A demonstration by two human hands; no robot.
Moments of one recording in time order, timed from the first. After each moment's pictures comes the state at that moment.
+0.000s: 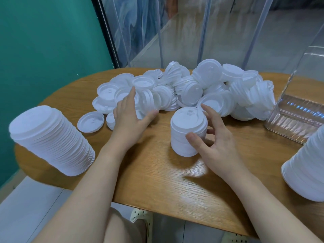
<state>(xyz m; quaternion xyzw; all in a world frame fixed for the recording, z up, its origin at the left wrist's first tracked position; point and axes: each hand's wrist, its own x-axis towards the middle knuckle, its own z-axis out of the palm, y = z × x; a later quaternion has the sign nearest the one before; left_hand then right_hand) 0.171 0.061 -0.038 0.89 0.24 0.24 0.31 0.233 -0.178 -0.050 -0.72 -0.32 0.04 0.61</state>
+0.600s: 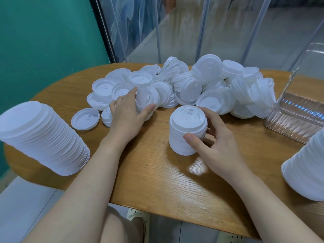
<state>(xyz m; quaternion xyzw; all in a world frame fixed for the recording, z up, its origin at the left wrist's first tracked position) 0.188 0.071 -0.043 0.91 0.26 0.22 0.26 0.231 -0.180 -0.048 -0.73 -0.33 0.06 0.59</state>
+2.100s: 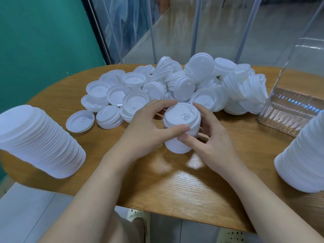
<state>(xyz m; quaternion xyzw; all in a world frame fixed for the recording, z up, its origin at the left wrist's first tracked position) 0.160 -0.006 -0.004 0.88 0.08 0.16 0.43 0.236 -0.182 -0.054 -0.70 -0.33 0.09 0.63</state>
